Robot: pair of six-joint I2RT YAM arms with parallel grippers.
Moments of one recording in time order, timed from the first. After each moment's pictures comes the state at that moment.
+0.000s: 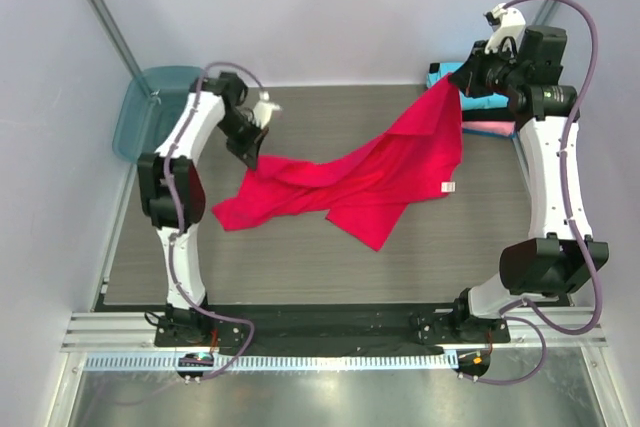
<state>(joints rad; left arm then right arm) -0.17 2.17 1.93 -1.34 0.43 0.56 -0.09 1.53 1.79 -0.66 -0.48 -0.03</state>
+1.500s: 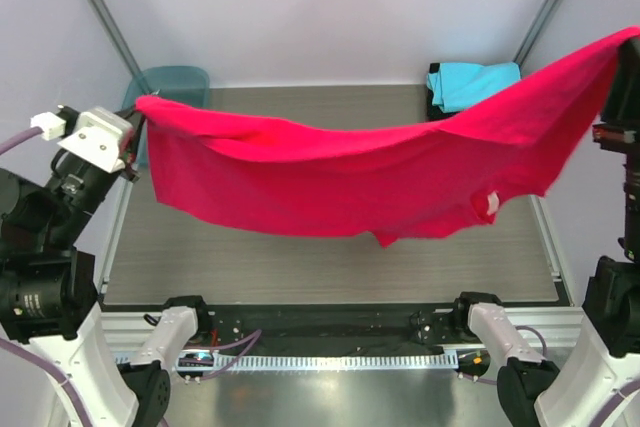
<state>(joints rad) 0.08 0.89 1.85 -0.78 0.56 0.41 -0.11 0.89 1.93 -0.35 -0.21 -0.01</state>
